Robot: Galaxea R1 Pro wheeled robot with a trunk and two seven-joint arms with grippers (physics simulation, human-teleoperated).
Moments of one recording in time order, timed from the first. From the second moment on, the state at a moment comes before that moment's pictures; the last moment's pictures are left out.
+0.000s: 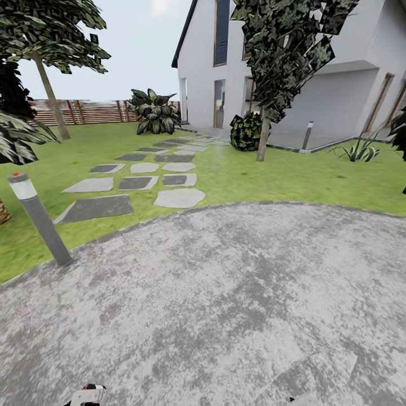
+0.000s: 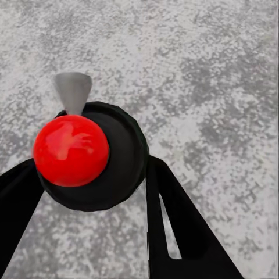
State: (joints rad) left arm -0.25 0.18 0.04 -0.31 0.08 -0.39 -0.12; right arm -0.26 -0.11 0.11 -0.23 0.08 -0.49 0.23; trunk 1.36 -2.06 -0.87
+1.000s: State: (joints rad) left arm -0.25 0.18 0.08 -0.31 0.08 -0.39 -0.12; right arm -0.26 -0.11 0.11 -0.23 0.06 -0.49 0.04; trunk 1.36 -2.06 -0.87
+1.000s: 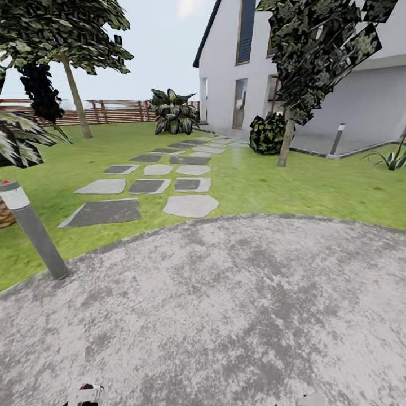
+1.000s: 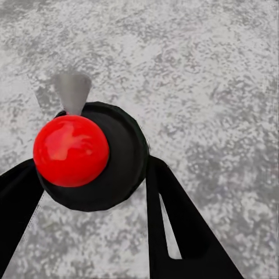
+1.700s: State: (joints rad) left arm -0.25 0.17 0.09 -0.31 0.08 -0.39 -0.12; right arm -0.26 -0.11 0.11 -0.24 0.06 -0.49 0.00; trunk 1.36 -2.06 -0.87
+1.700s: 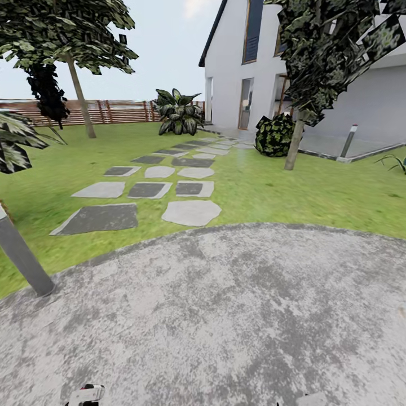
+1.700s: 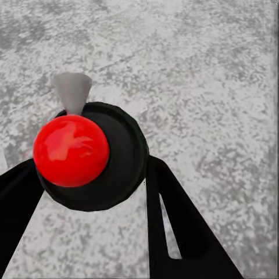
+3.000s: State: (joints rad) left arm -0.25 0.17 0.09 -0.31 0.08 -0.39 -0.12; right arm -0.26 -0.11 0.11 -0.23 0.06 -0.49 0.00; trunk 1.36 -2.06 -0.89
